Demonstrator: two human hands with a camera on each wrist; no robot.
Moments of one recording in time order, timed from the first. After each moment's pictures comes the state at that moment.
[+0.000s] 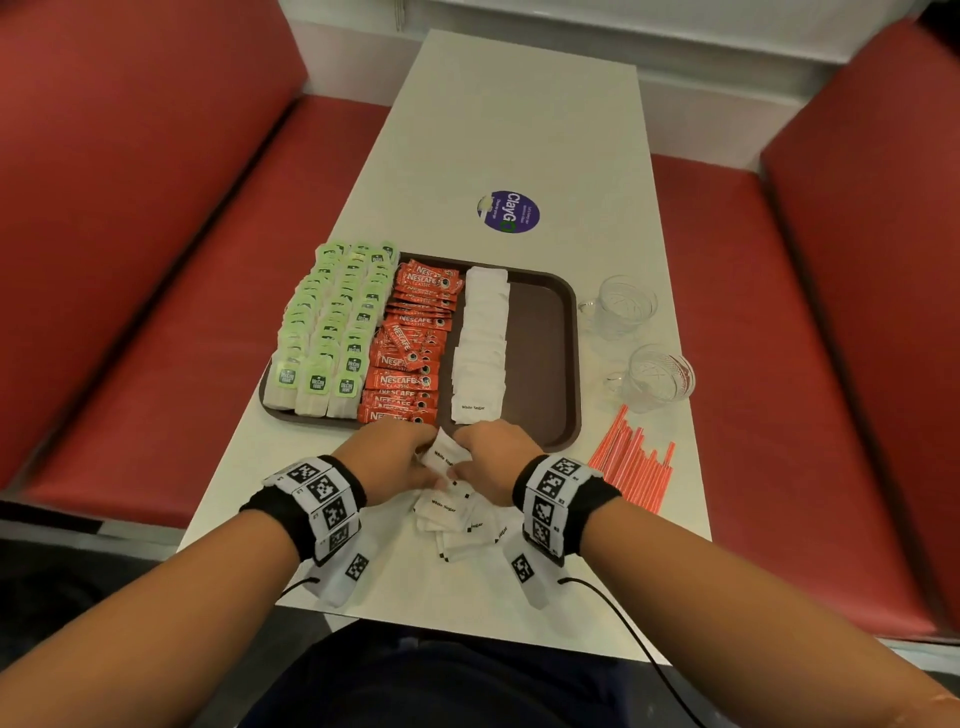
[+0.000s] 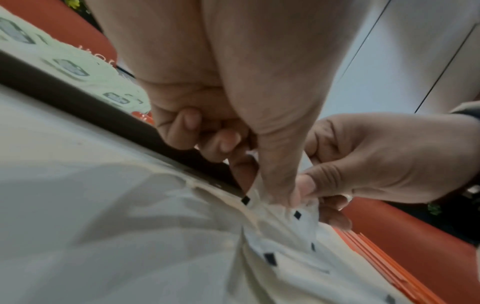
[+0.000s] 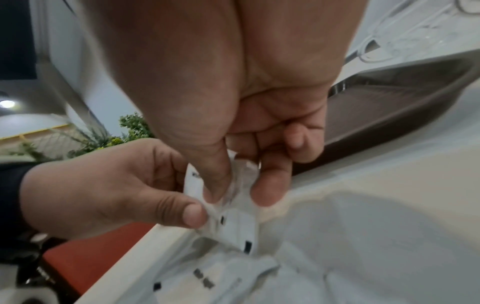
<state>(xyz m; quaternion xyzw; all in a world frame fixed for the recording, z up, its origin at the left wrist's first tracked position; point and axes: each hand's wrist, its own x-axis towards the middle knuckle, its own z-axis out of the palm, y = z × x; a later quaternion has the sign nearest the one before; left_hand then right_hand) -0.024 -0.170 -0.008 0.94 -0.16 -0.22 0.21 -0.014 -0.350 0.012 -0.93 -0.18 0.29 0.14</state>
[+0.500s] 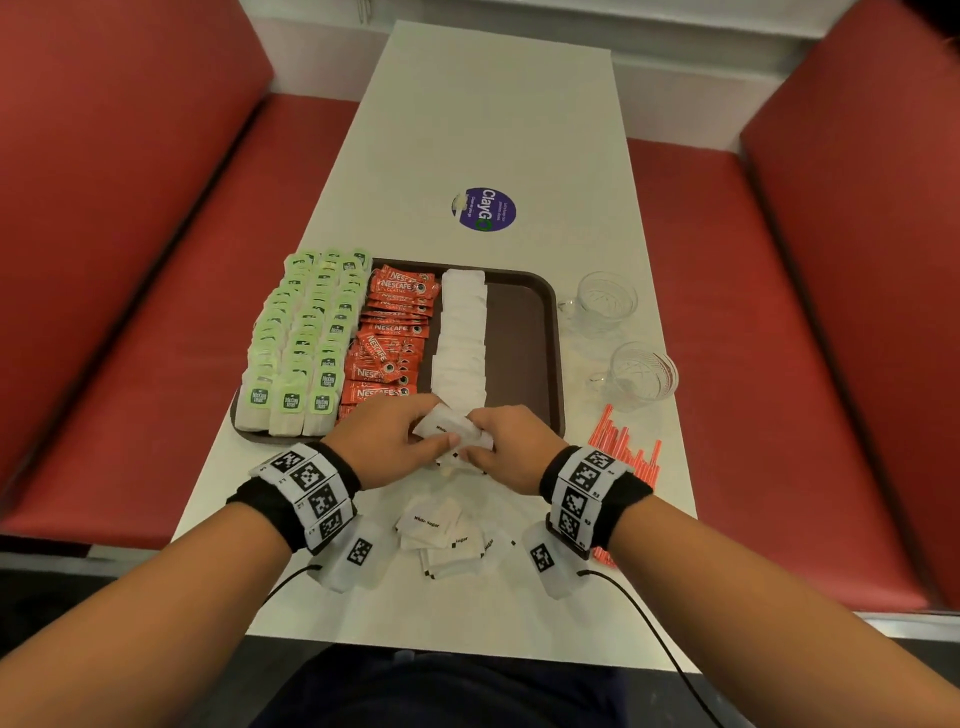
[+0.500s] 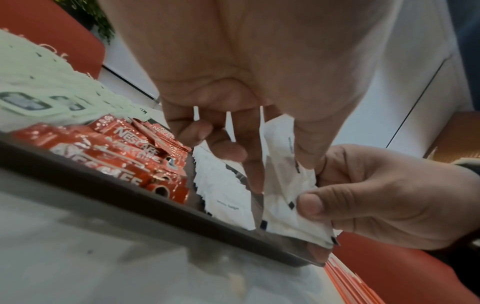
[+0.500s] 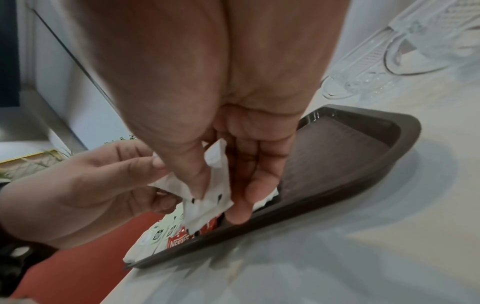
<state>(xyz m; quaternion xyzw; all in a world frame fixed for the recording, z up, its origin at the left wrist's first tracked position) 0.004 -0.186 0.012 0.91 -0.19 -0.14 0.35 0.003 -0.392 0.018 -0.92 -0.17 0.23 0.28</state>
